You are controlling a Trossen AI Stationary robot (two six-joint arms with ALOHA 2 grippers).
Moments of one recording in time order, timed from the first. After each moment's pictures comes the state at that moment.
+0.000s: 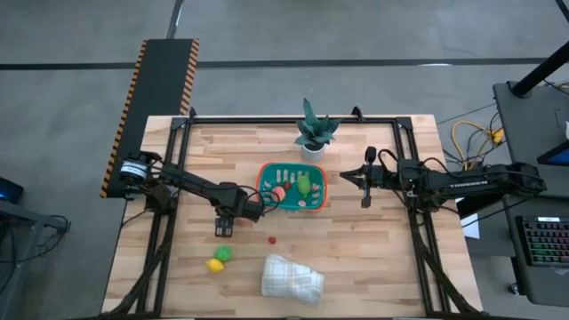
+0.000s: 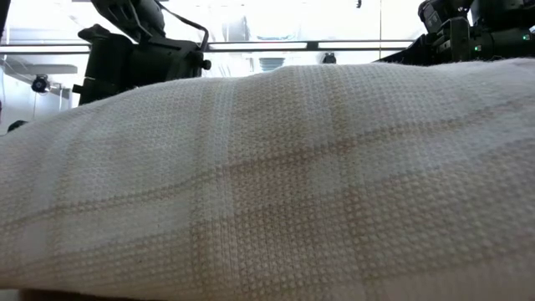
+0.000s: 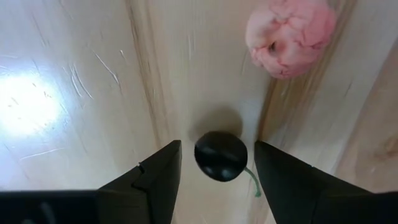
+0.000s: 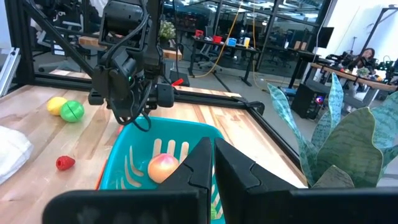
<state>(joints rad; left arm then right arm) -0.16 1.72 0.96 -1.00 -0.08 -0.15 -0.09 0.86 0.19 0.53 0.05 -0.19</state>
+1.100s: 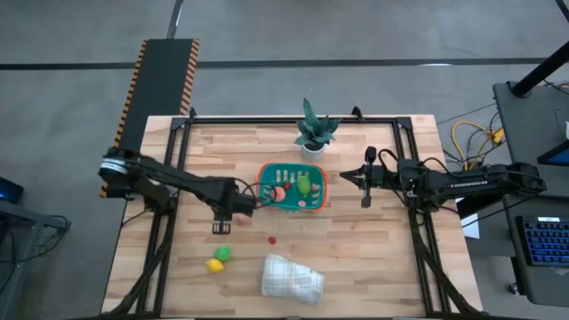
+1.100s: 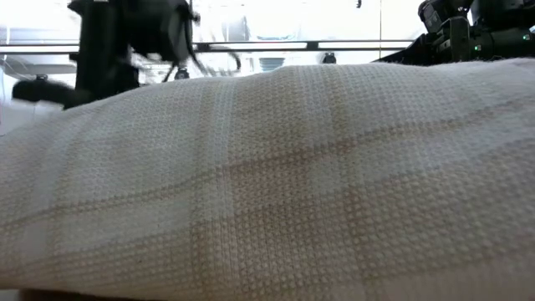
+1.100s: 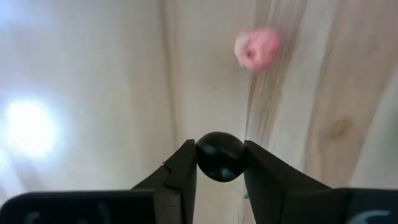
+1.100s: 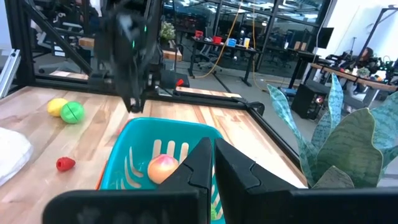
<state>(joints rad) -0.16 1.53 0.98 -1.05 -0.09 -0.15 -0.09 0.86 0.19 0.53 0.05 -0.18</state>
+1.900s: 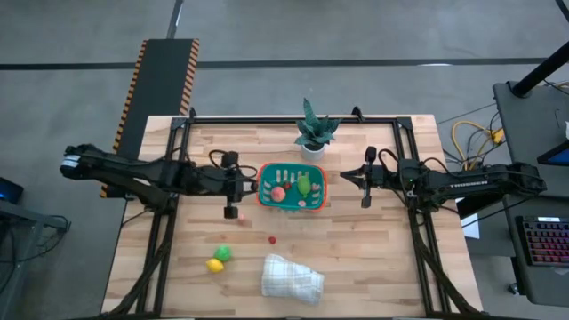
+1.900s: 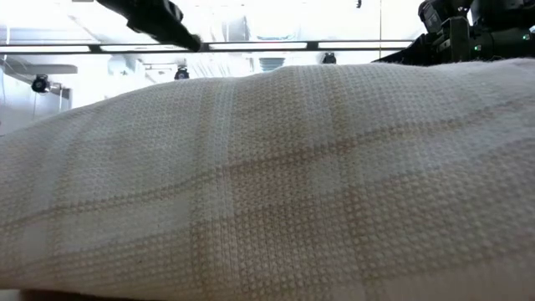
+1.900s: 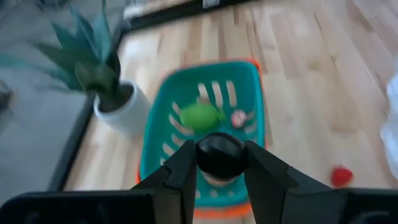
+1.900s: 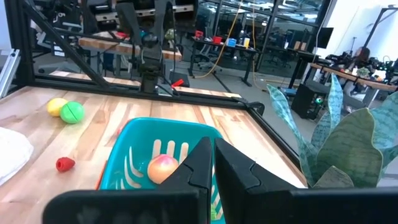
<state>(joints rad) -0.16 1.06 0.90 -0.40 -0.33 0.13 -0.09 0.86 0.19 0.53 0.05 -0.18</state>
